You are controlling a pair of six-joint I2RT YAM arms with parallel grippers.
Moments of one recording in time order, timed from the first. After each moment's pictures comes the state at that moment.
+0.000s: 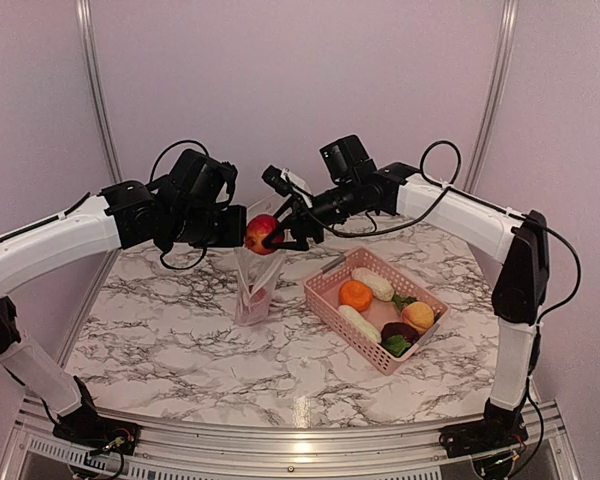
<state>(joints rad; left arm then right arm) -0.87 1.53 1.46 -0.62 -0.31 -0.54 0.74 1.98 1.92 -0.62 -0.76 -0.32</state>
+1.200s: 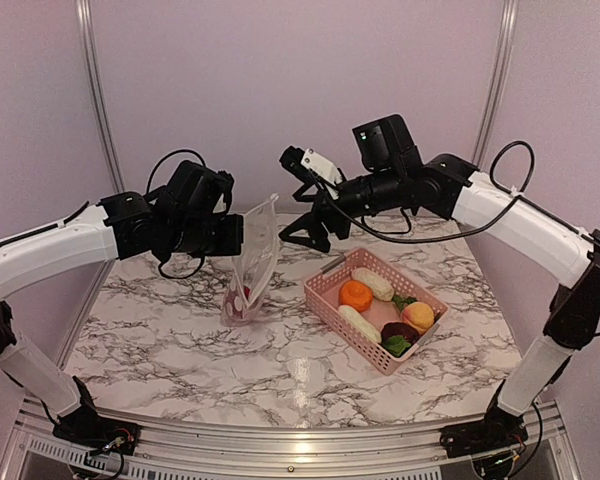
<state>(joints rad) -0.87 1.50 1.37 -0.57 -0.32 -0.56 0.83 1.69 1.75 -0.61 -0.39 -0.37</state>
